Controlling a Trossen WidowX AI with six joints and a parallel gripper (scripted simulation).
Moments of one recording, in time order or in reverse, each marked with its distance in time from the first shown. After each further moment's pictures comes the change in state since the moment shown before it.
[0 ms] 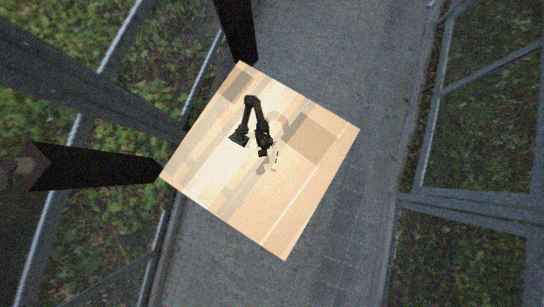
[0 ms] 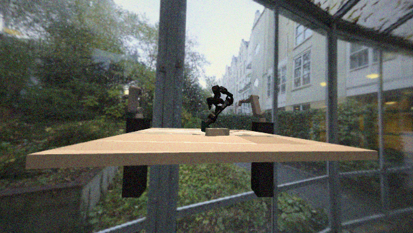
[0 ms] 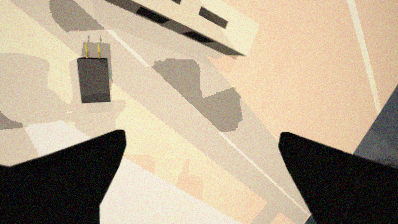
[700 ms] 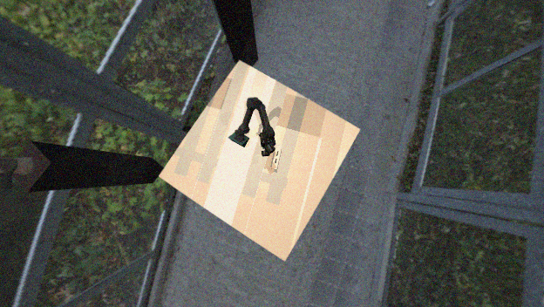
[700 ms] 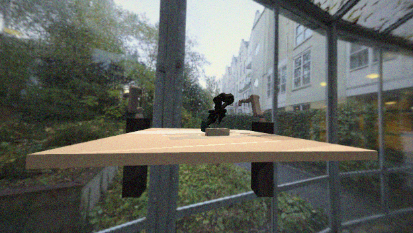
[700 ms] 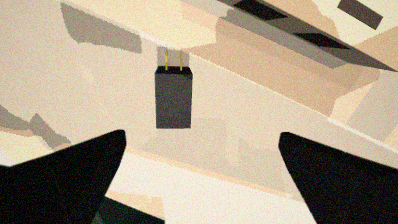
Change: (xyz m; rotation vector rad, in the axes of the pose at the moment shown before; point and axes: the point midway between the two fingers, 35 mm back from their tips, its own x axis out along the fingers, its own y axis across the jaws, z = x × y) arm 0.068 0.067 0.012 0.007 0.070 0.318
